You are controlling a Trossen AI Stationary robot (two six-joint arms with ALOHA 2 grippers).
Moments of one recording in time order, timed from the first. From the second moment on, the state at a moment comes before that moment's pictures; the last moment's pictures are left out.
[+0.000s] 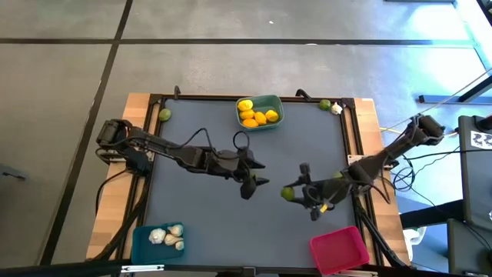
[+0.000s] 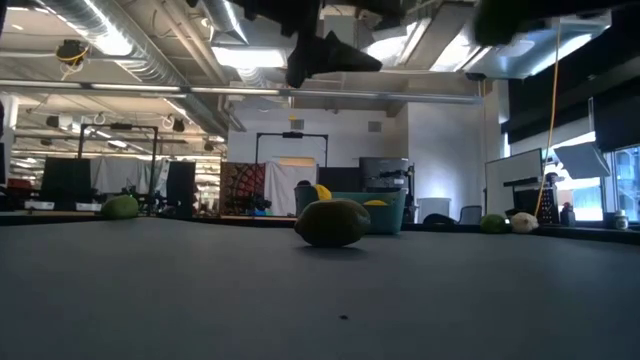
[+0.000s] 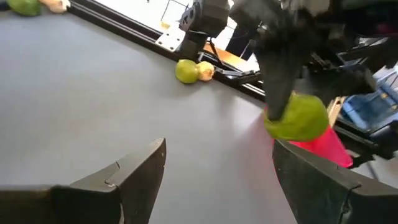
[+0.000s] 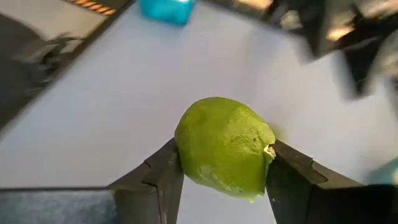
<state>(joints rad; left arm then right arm) -0.15 1.66 1.12 0.15 -0.20 -0.50 0.60 1.15 0.76 -0.19 0.40 0.00</state>
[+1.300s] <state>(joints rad) -0.10 1.66 1.12 0.08 -0.21 -0.25 1.19 1.39 0.76 -0.35 0.16 1.48</state>
